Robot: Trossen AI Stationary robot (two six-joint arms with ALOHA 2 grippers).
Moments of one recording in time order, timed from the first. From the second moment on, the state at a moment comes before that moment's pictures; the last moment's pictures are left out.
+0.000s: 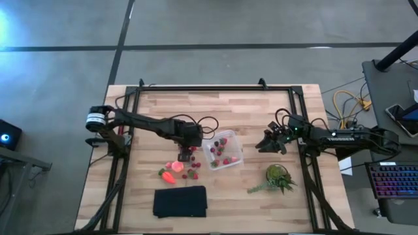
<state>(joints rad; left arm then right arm) 0.06 1.67 1.03 -0.56 -0.01 0.16 -0.36 0.77 0.01 0.53 -0.74 0.75</state>
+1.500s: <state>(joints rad) 0.06 1.57 1.12 -0.75 -0.11 0.10 -0.36 0.78 0.01 0.53 -0.74 0.77</state>
